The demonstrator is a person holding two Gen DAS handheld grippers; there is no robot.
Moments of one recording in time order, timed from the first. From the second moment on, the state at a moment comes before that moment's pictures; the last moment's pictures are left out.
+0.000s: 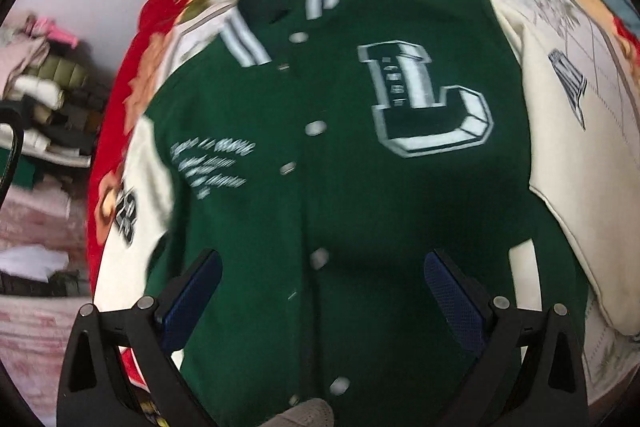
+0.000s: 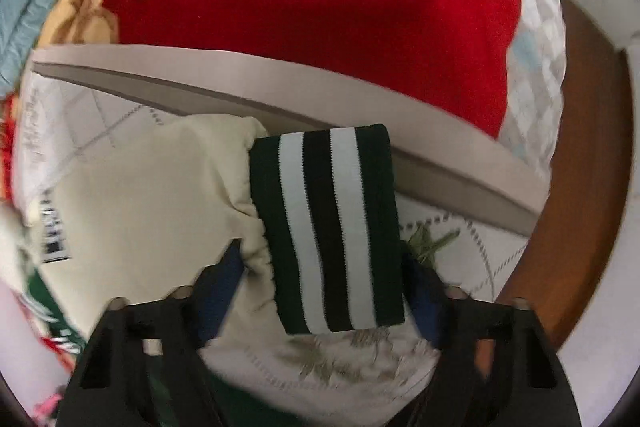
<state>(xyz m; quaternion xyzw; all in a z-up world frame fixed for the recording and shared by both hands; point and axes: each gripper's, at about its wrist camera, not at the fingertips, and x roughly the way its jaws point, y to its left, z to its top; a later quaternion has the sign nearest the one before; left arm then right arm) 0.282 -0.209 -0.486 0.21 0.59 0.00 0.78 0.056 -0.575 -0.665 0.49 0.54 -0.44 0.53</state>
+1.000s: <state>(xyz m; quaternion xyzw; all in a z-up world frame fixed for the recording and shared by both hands) 0.333 -0.402 -0.513 0.22 0.59 -0.09 0.77 0.099 -0.725 -0.691 0.59 0.38 -0.37 0.61</state>
